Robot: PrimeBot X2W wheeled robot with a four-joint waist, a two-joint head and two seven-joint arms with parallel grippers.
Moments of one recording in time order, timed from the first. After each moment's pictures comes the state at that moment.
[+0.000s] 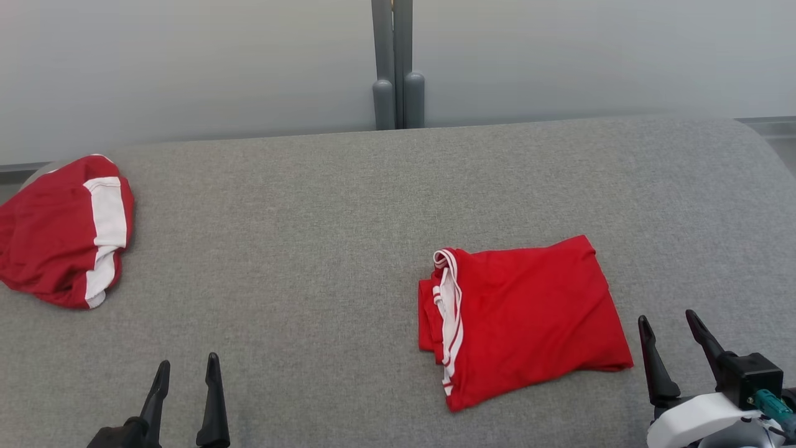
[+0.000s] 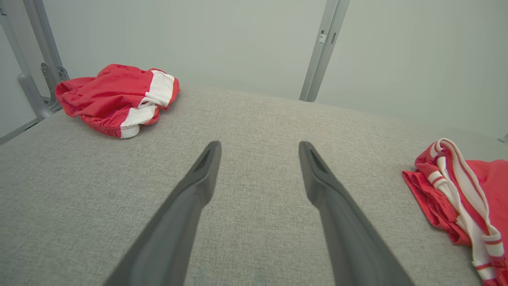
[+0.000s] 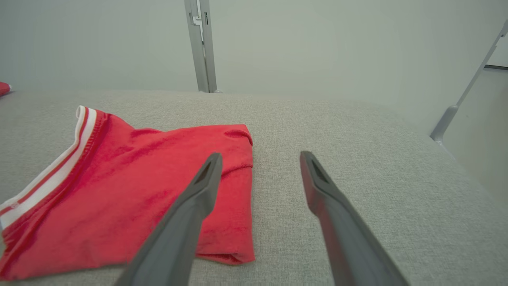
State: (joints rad) left arm 0.14 0.05 0.03 0.16 -0.27 -0.13 -0.26; right arm 0.05 -0.15 -0.04 0.23 0.11 0.13 -0.26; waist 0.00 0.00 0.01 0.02
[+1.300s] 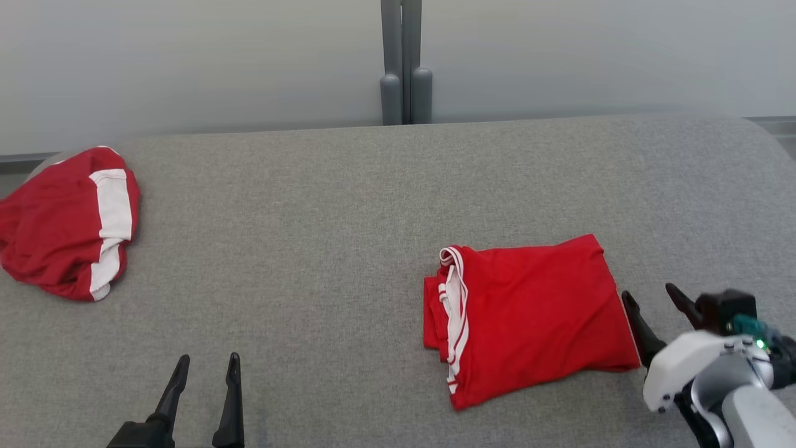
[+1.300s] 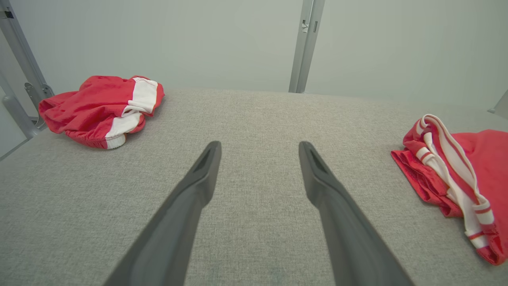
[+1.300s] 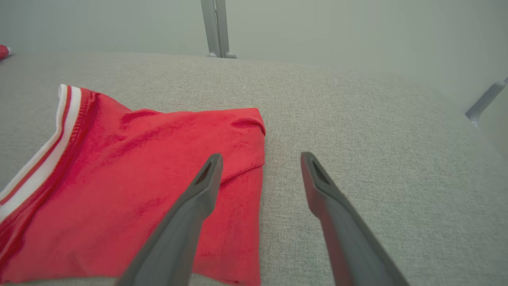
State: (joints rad) left arm 0.14 0.08 -0.03 0.14 -0.20 -0.13 -0.26; right arm -0.09 -0.24 0.05 0.33 0.21 0.13 -0.07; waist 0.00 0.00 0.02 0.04
